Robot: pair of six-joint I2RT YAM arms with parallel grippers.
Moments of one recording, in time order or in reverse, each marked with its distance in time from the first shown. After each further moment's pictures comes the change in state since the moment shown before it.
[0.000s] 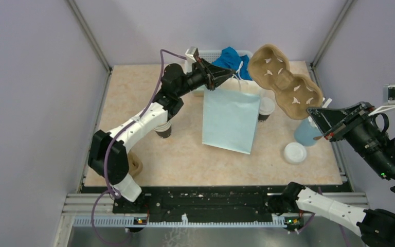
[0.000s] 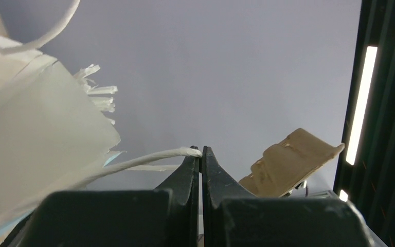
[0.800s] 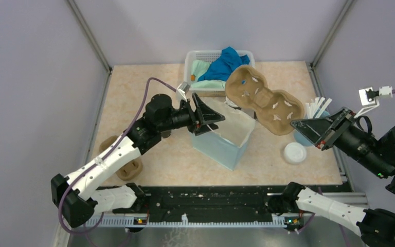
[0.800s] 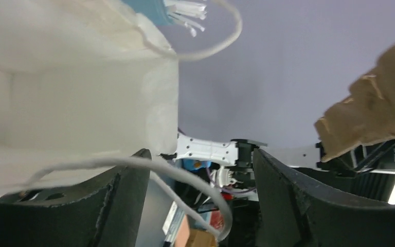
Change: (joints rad) left arm -0.148 -0.494 -0.347 -0.498 -0.055 0.320; right arm -0.001 0.005 -0.043 -0.047 -0.189 0.171
